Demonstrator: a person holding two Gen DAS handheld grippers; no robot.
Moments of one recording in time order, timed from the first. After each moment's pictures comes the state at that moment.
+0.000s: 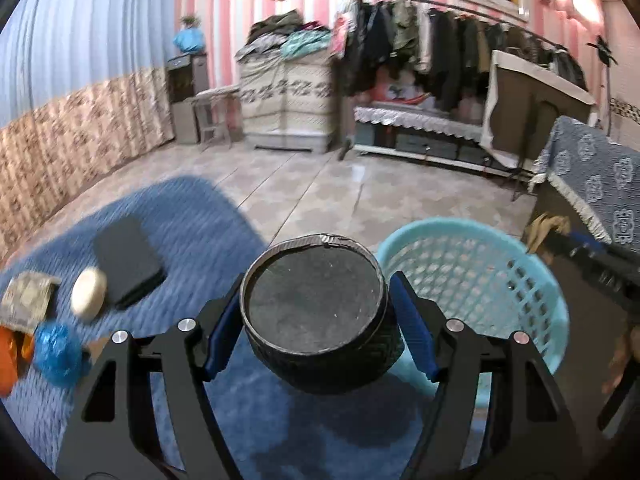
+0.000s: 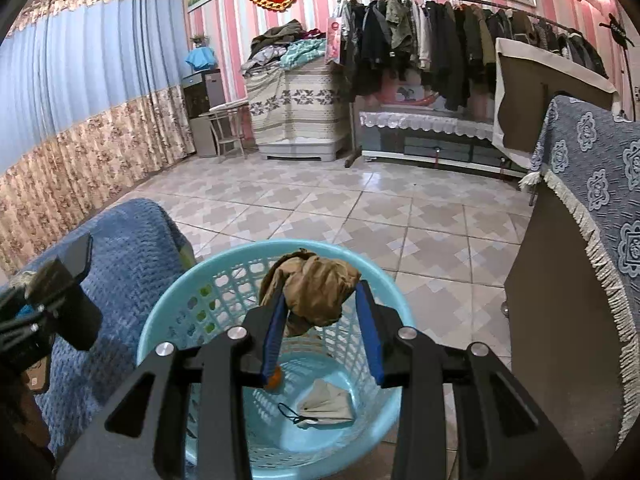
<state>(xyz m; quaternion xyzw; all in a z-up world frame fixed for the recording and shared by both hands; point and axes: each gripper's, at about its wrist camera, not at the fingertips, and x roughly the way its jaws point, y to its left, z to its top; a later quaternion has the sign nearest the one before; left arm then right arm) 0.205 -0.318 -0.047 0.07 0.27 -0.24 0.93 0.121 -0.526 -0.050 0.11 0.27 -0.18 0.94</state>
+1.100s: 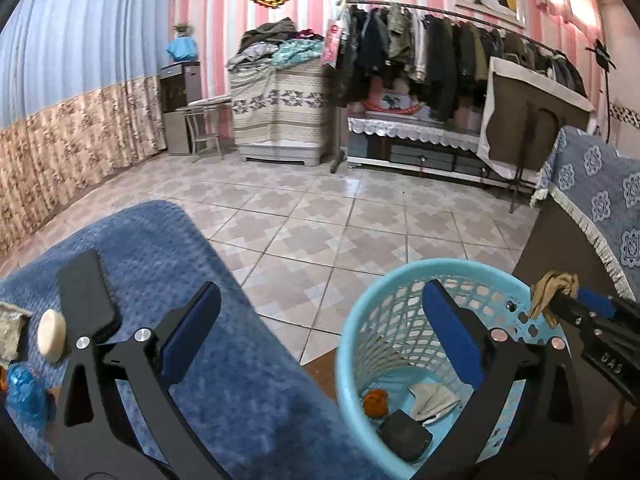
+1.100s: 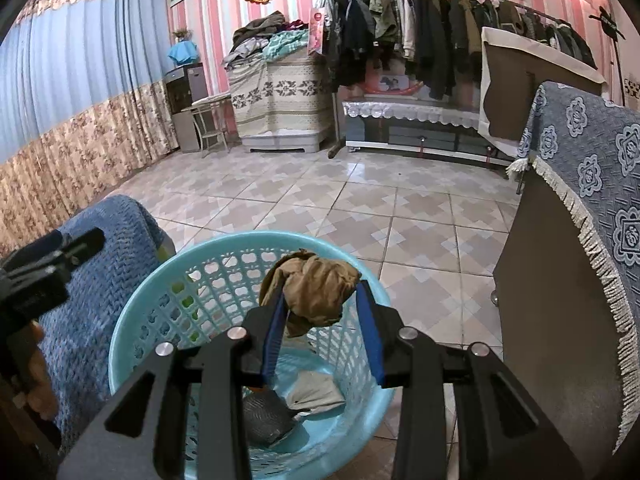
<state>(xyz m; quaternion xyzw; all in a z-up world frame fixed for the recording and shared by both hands) 0.244 -0.365 -0.045 0.06 0.26 -0.24 0.93 0.135 -0.538 -0.062 0.11 0.29 -0.21 0.93</state>
